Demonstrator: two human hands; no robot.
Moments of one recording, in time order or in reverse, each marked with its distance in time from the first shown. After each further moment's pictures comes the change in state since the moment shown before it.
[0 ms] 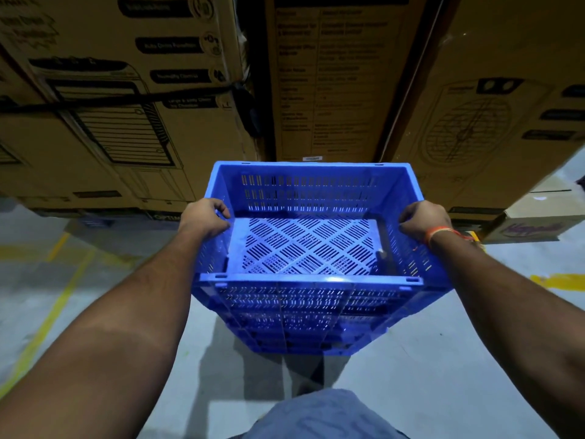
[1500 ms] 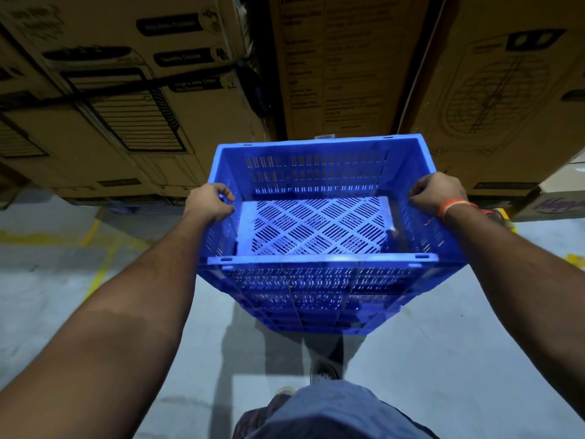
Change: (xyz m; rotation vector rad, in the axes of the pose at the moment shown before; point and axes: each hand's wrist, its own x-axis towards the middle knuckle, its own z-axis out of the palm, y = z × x) left_hand -0.007 -0.001 0.002 0.045 0.022 -0.006; right_hand 0.012 0.008 0.002 0.088 -0.018 -0.028
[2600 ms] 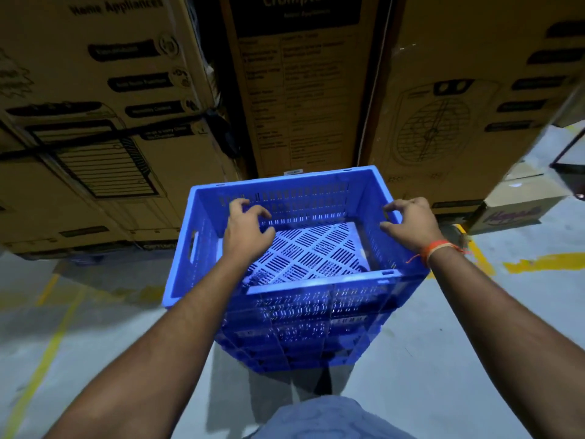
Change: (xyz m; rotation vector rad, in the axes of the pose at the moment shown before) left_hand -0.057 0.107 0.034 -0.134 0.088 0.359; right_hand -0.047 0.020 -0.018 0.089 0.143 -0.095
